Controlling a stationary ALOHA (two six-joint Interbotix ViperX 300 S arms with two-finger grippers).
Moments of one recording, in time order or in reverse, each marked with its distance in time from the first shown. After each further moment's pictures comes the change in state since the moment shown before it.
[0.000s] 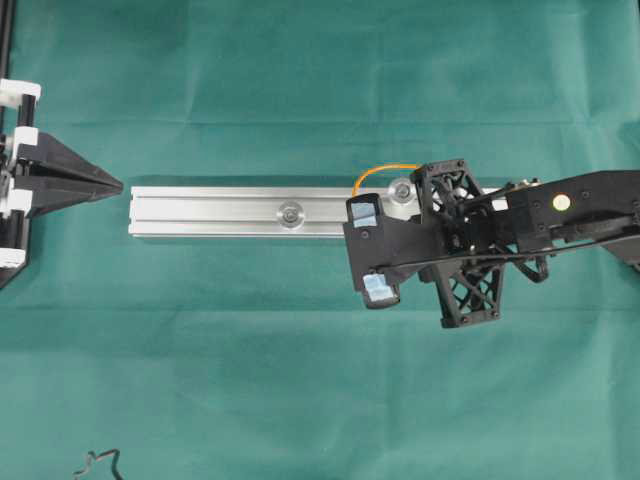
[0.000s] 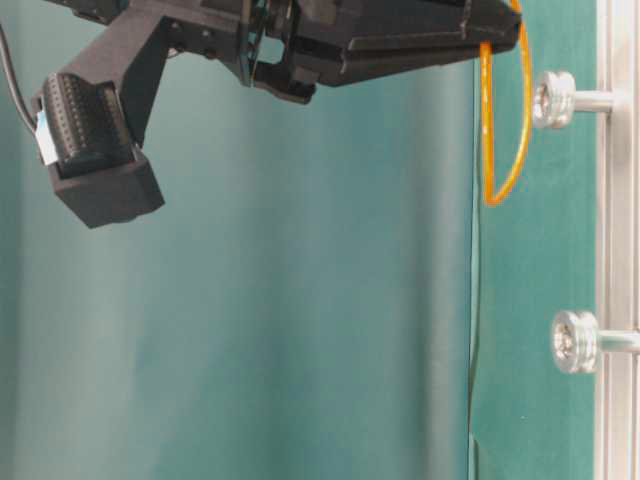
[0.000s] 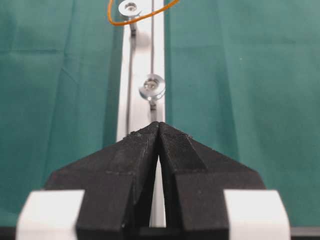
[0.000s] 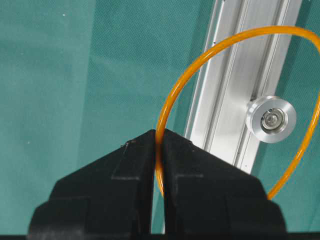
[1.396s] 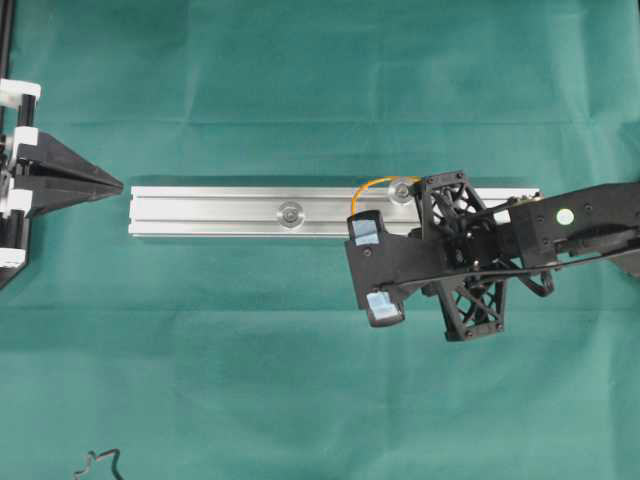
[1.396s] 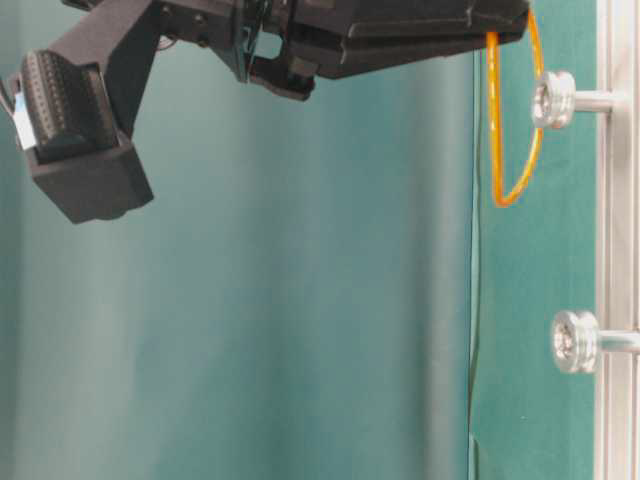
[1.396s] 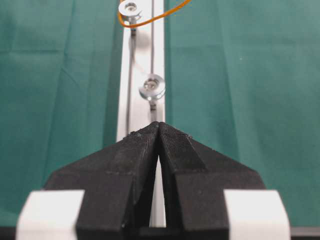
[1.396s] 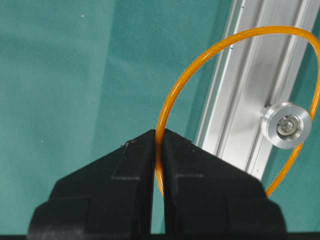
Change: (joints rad) left arm 0.000 0.000 0.000 0.000 0.000 0.000; right arm 0.037 0.000 -0.003 0.000 -0.002 0.002
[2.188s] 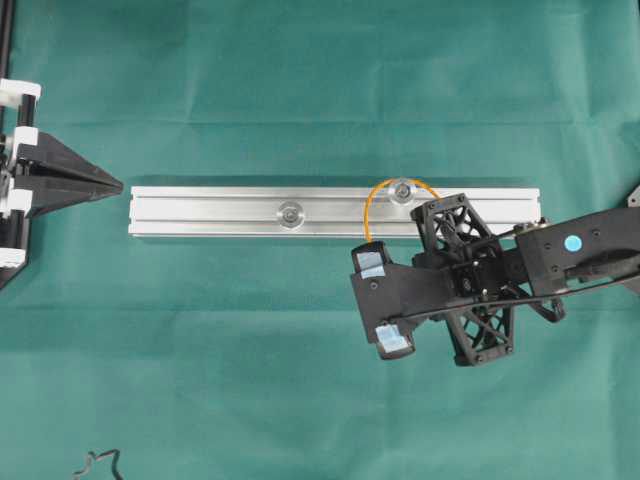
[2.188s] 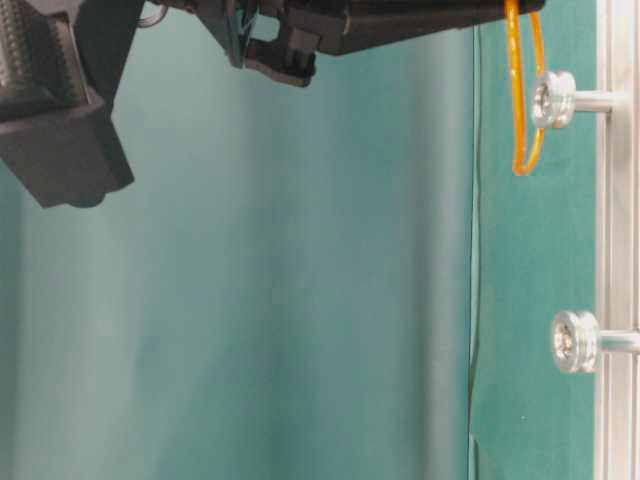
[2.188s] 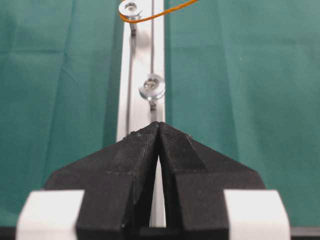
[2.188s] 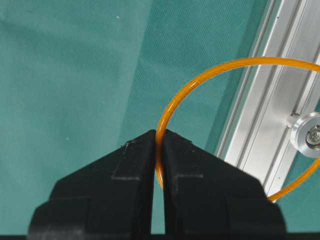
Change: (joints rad) left arm 0.000 0.000 0.000 0.000 0.000 0.000; right arm 0.058 0.000 -0.003 0.005 0.000 0.008
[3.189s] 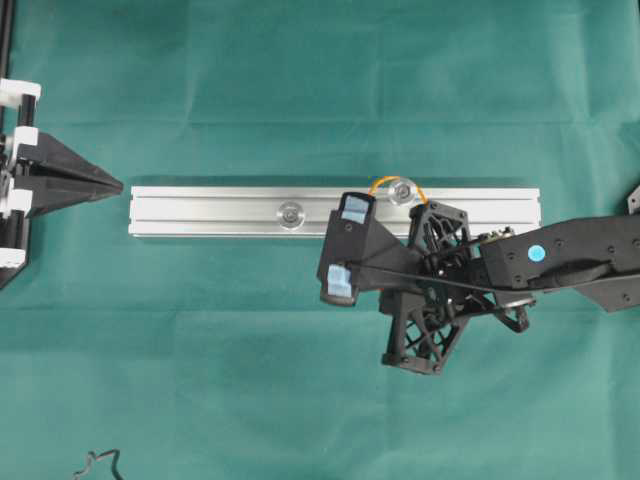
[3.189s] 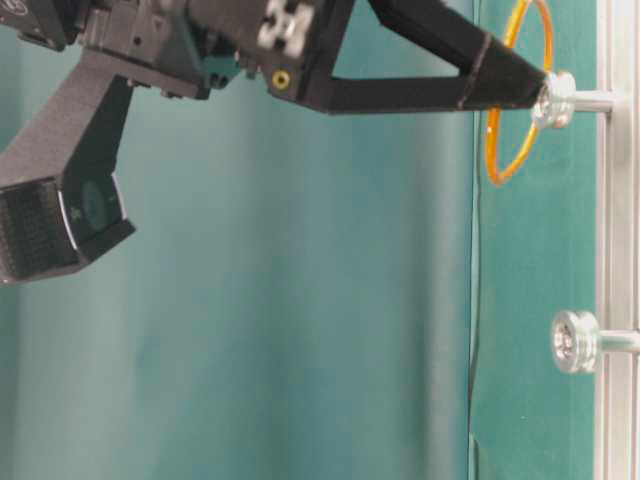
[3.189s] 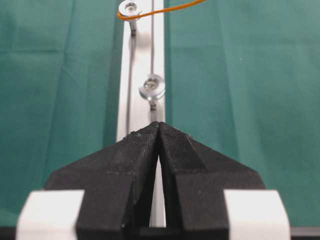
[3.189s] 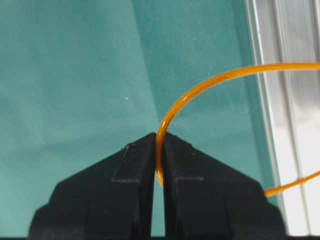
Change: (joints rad) left arm 0.000 0.000 0.000 0.000 0.000 0.000; right arm 0.000 0.081 -0.114 0.000 0.009 0.548
